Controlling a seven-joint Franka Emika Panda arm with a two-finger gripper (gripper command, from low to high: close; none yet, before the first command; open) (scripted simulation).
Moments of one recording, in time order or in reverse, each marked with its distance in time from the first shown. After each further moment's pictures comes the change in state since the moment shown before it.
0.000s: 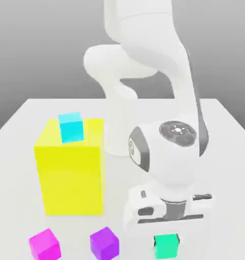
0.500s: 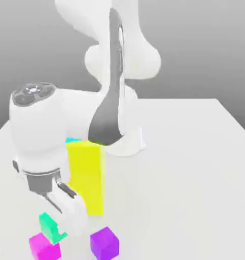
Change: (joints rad) arm -0.263 -0.009 -0.251 0.101 0.227 -0.105 0.270
